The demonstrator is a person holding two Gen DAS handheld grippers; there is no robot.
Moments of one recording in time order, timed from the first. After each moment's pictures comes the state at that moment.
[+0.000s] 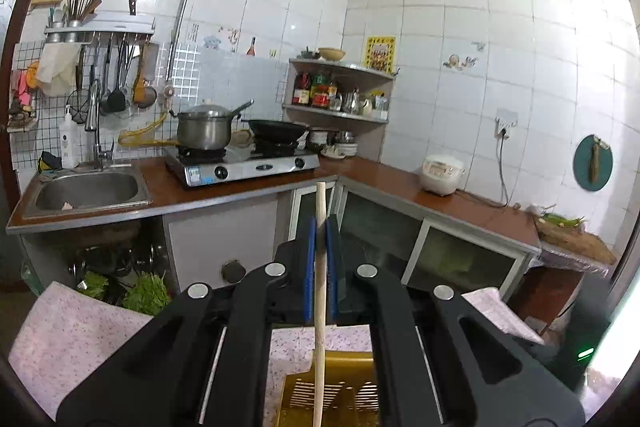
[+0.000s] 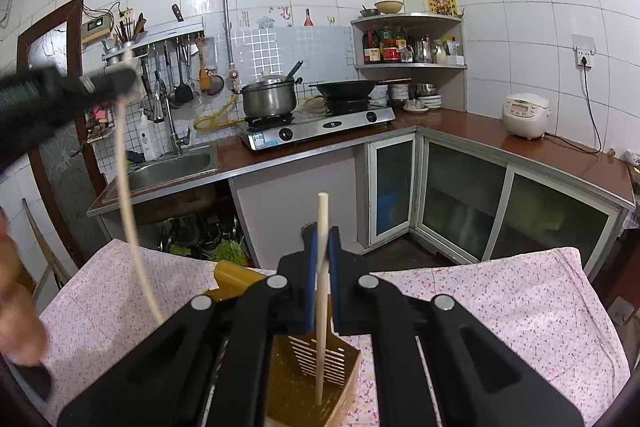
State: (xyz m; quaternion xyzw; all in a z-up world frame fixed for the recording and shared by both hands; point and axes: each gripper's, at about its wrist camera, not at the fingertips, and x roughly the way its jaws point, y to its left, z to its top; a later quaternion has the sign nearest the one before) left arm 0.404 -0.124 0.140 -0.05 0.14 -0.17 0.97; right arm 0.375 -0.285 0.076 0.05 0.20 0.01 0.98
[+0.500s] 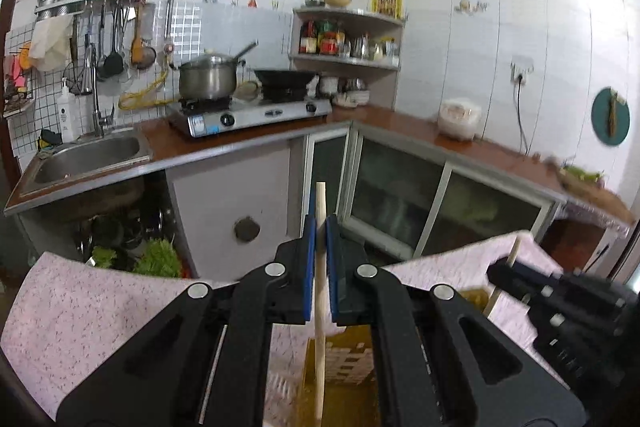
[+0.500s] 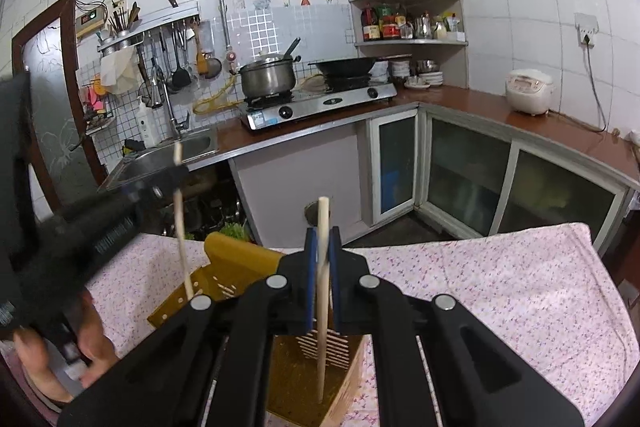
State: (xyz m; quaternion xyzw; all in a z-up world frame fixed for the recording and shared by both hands) left arm 0.446 -0.129 0.049 -0.01 0.21 -0.16 0.96; right arm 0.382 -0.289 0.053 0.07 0.24 0.02 0.97
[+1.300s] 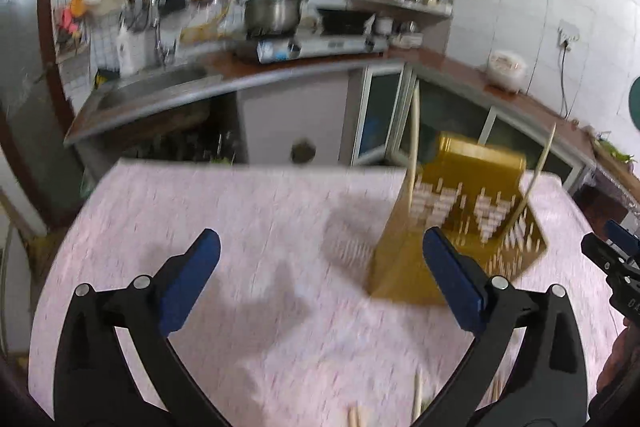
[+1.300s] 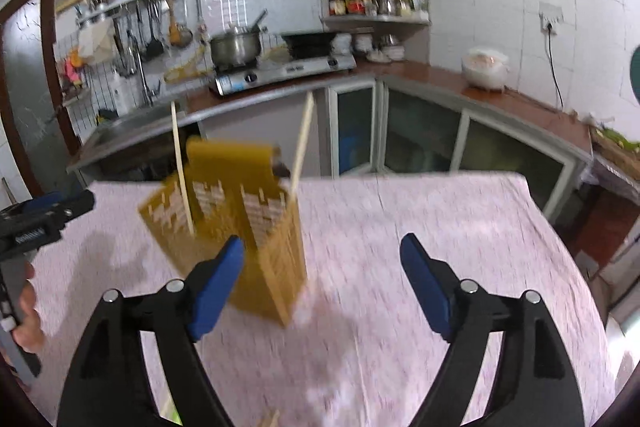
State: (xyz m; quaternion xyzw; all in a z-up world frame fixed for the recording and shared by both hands) left arm 0.350 -0.040 0.027 -0.01 0.34 -0.07 0.94; right arm 0.269 -0.308 0.038 0.04 0.30 -0.05 0.95
